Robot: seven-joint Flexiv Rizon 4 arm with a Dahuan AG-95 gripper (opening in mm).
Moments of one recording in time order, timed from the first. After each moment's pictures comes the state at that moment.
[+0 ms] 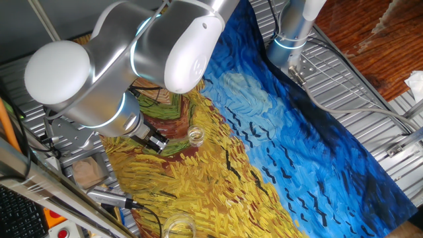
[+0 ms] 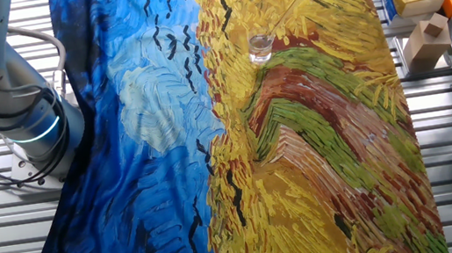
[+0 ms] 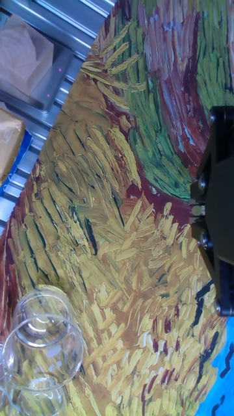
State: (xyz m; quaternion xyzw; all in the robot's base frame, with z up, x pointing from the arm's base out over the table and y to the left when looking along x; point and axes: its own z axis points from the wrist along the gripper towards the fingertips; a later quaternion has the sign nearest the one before) arm 0.599 0.203 0.232 0.23 -0.96 0.00 0.12
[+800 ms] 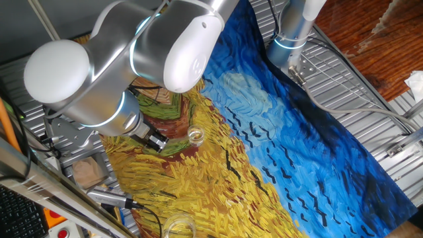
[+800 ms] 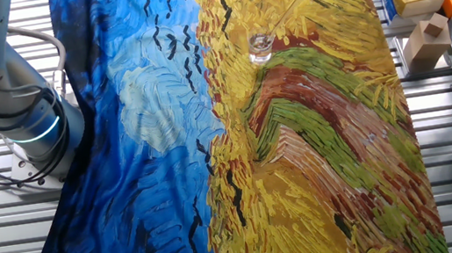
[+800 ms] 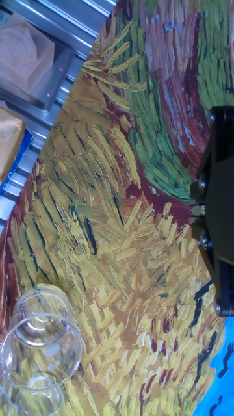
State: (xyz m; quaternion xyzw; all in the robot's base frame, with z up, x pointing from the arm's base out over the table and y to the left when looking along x) arm 0.599 0.201 0.234 0.24 -0.96 -0.01 0.12
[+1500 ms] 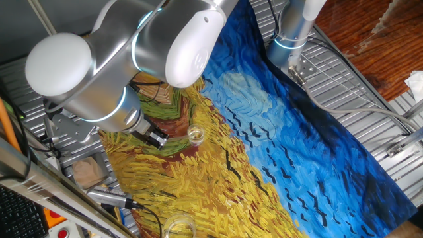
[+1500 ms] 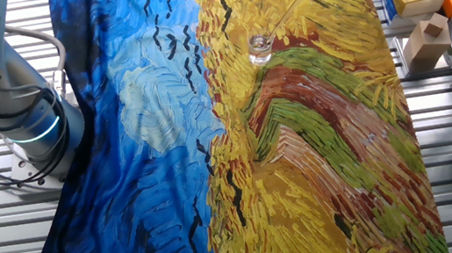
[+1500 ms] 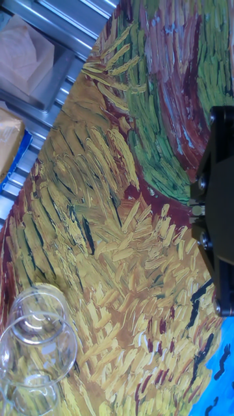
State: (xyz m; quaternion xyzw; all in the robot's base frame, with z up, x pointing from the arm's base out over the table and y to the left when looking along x) arm 0.596 0.197 0.238 0.24 -0.96 -0.01 0.12
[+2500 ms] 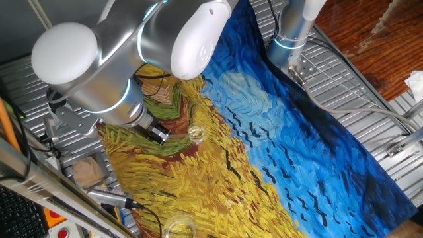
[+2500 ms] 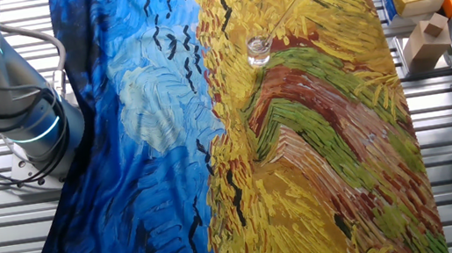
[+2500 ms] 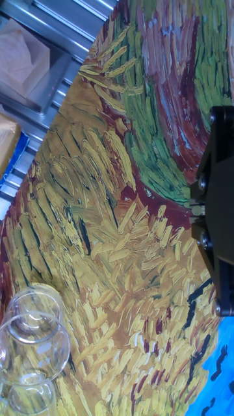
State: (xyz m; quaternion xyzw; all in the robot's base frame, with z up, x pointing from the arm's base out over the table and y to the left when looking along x) arm 0.590 0.192 0.242 0.24 -0.96 -0.01 0.11
